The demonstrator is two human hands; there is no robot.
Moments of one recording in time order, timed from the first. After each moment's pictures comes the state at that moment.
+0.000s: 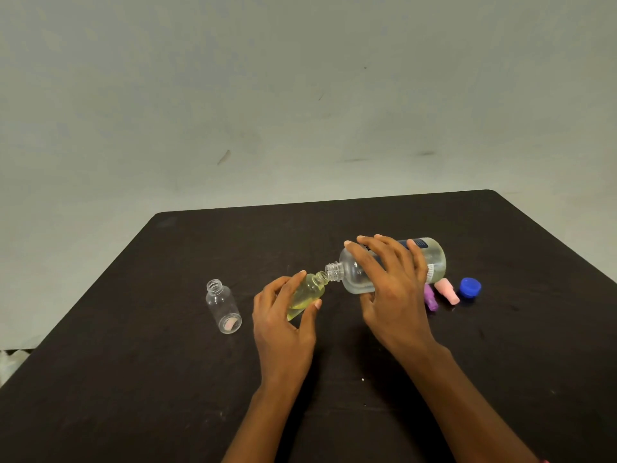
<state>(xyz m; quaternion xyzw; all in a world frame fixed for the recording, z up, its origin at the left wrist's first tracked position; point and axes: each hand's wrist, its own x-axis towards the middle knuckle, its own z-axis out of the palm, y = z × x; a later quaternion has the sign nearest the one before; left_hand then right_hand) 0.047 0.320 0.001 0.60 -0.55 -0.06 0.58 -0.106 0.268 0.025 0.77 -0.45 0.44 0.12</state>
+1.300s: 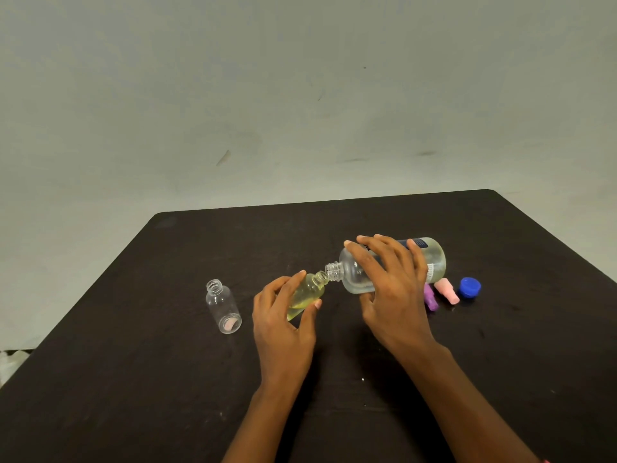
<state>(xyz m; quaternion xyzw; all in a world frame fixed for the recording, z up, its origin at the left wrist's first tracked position) 0.047 0.321 0.001 0.60 -0.55 -0.06 0.58 -0.107 0.269 0.026 0.77 -0.45 0.43 0.11</state>
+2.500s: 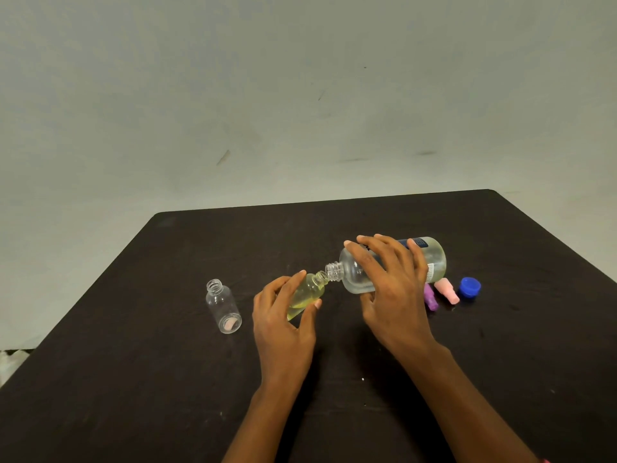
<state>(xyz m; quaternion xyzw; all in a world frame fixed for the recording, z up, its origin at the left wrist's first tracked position) 0.046 0.321 0.000 0.60 -0.55 -0.06 0.58 -0.107 0.269 0.026 0.77 -0.45 0.44 0.12</state>
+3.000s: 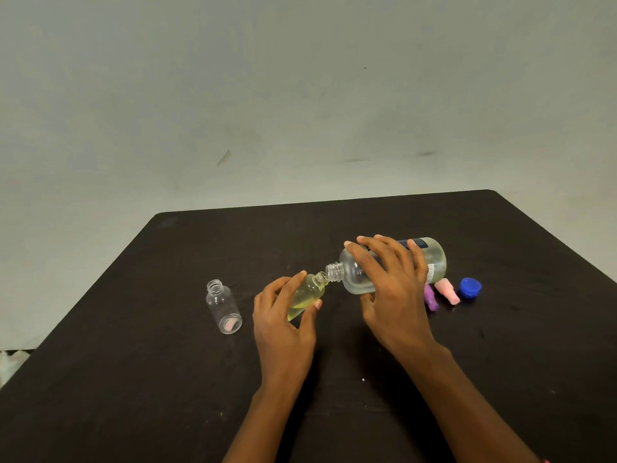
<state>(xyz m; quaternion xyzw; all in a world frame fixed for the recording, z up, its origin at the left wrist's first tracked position) 0.046 0.322 0.001 0.60 -0.55 -0.06 0.58 -0.106 0.268 0.025 0.77 -0.45 0.44 0.12</state>
